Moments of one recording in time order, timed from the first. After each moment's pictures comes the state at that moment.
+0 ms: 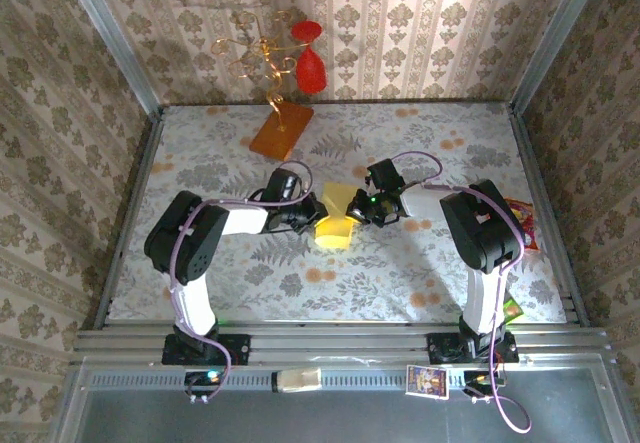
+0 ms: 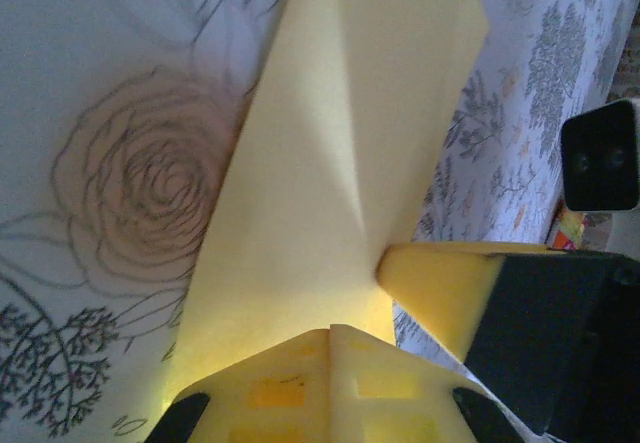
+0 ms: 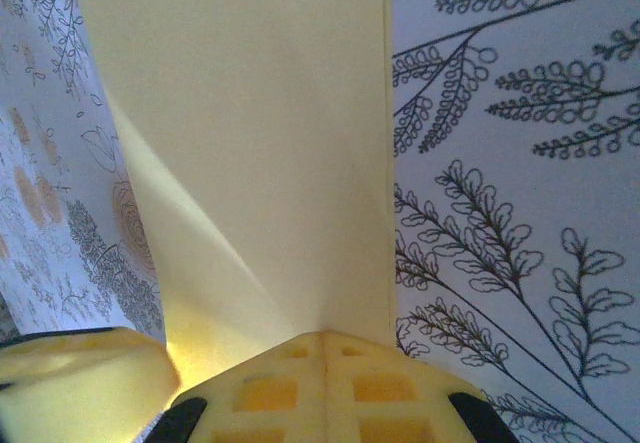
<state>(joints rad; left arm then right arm) -0.57 1.85 0.90 0.16 0.52 -1.04 0.42 1.95 1.06 -0.14 -0.42 0.87</state>
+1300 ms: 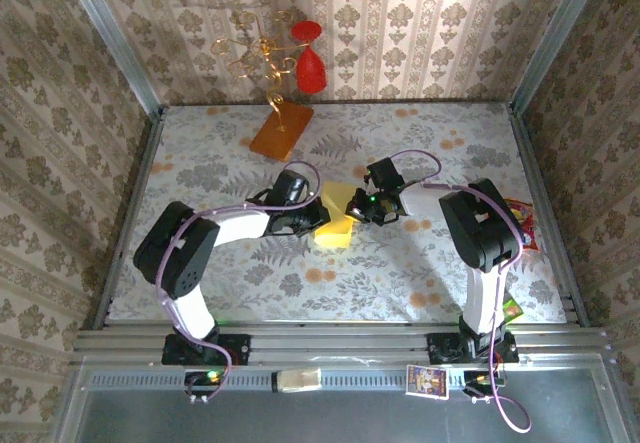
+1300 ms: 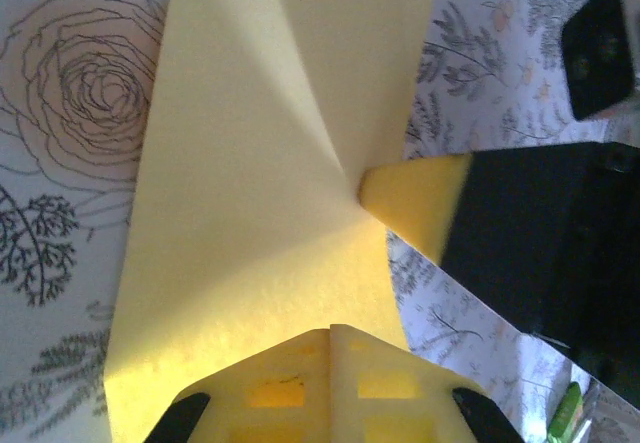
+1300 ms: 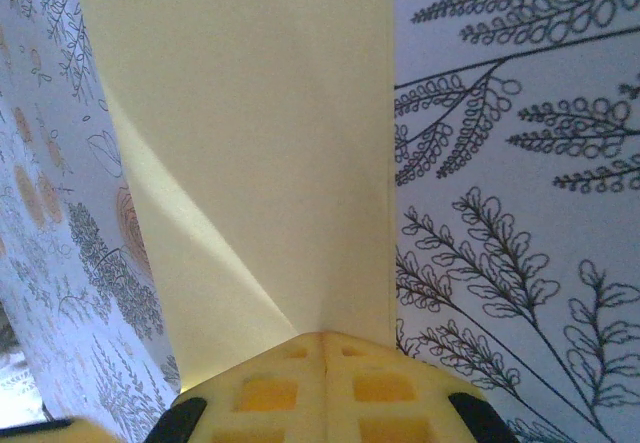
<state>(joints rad) -0.64 1.76 0.89 0.02 0.41 -0.92 0.41 1.96 1.07 -0.14 -0.42 0.84</state>
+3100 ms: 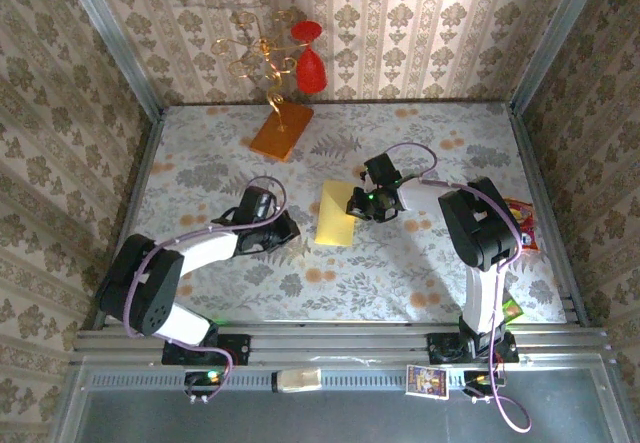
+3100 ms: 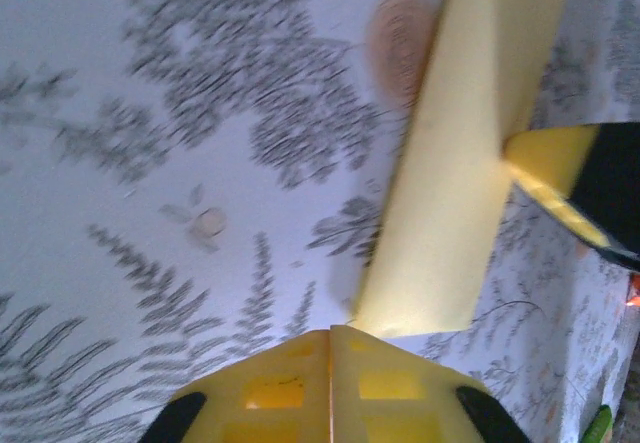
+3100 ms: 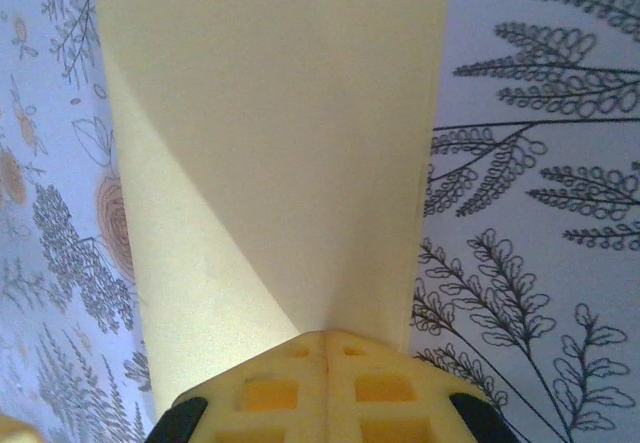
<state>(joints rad) -0.52 1.47 0.65 -0.05 0.36 -0.90 0.43 1.97 1.14 -0.25 -0.39 0.67</state>
